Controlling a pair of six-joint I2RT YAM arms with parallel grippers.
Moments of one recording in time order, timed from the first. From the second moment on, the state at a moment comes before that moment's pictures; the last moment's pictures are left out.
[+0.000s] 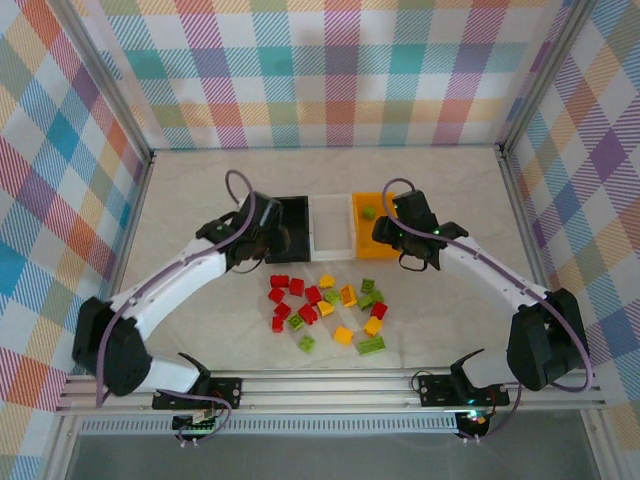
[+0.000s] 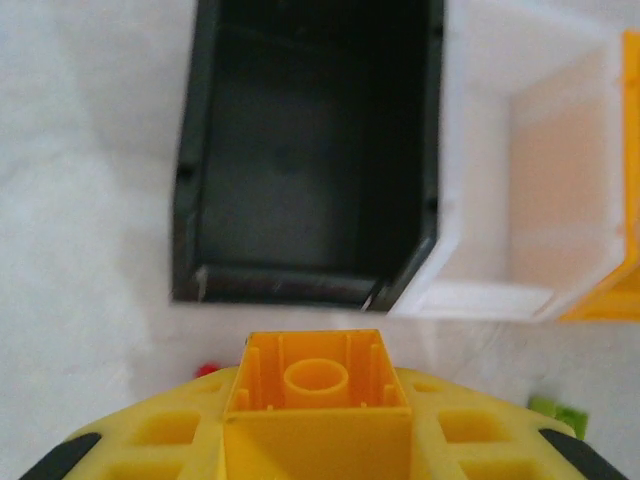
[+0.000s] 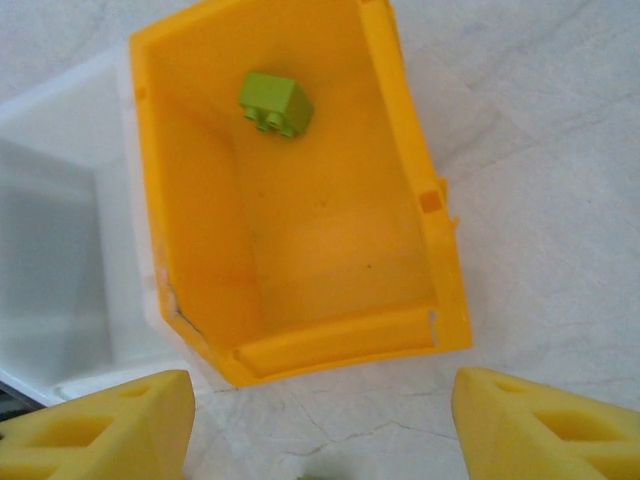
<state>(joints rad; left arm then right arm) -0.56 1.43 1.16 -0.67 -0.14 -0.72 0.48 1.38 0.99 -0.50 0.12 0.68</state>
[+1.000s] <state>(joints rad) -0.45 1.89 1.57 -0.68 -0.10 -0.68 0.54 1.29 0.80 -0.63 -0.17 0.77</state>
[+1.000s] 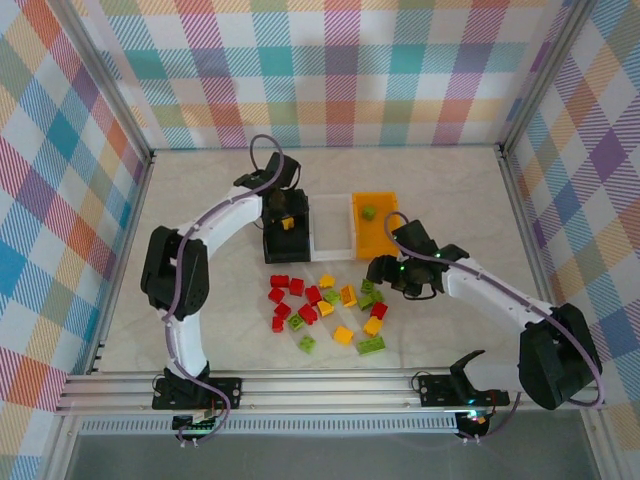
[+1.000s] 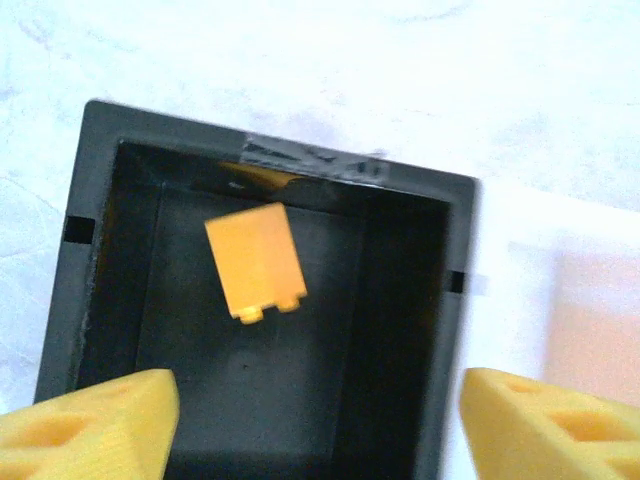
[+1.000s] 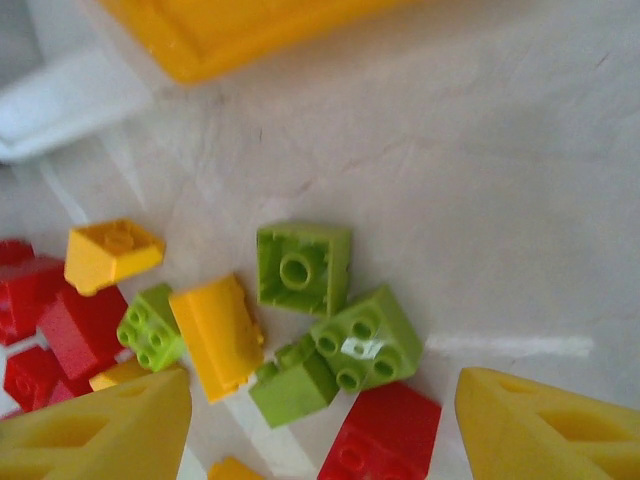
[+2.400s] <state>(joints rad) -0.53 1.02 0.84 -0.71 -0.15 -0.76 0.66 1.46 1.21 -0.73 -0.06 0.67</state>
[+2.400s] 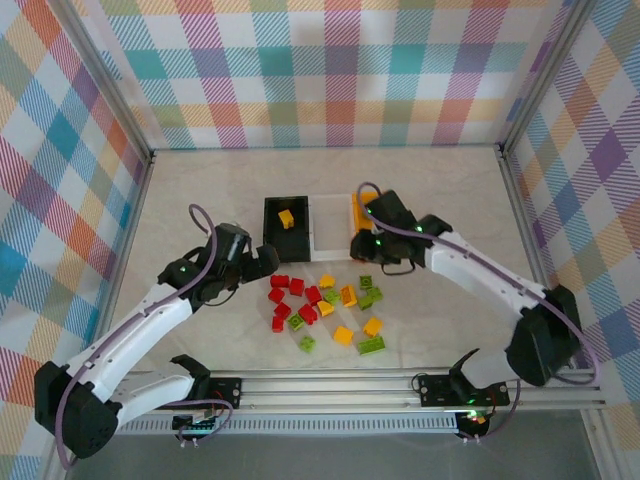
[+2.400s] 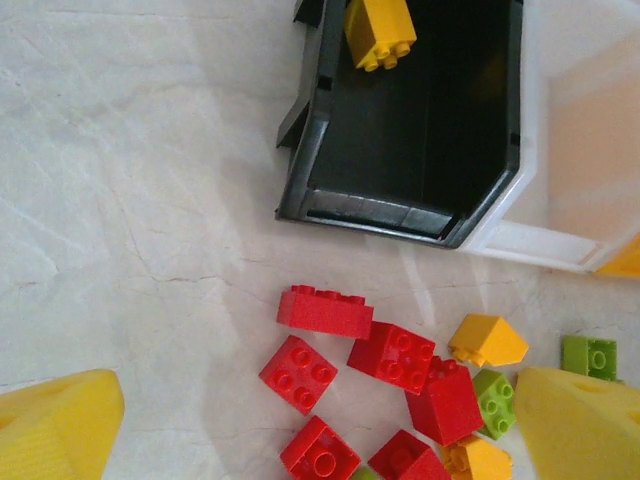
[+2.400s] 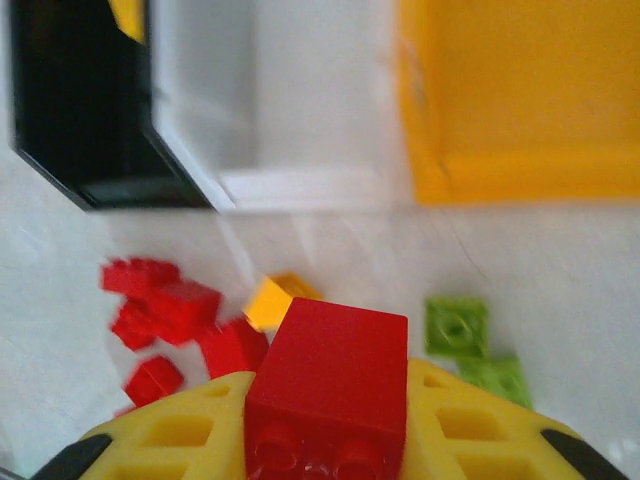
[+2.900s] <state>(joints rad) -0.53 0.85 0.73 -0.72 -0.18 -0.76 0.64 2.01 1.68 -0.69 -0.03 0.58</state>
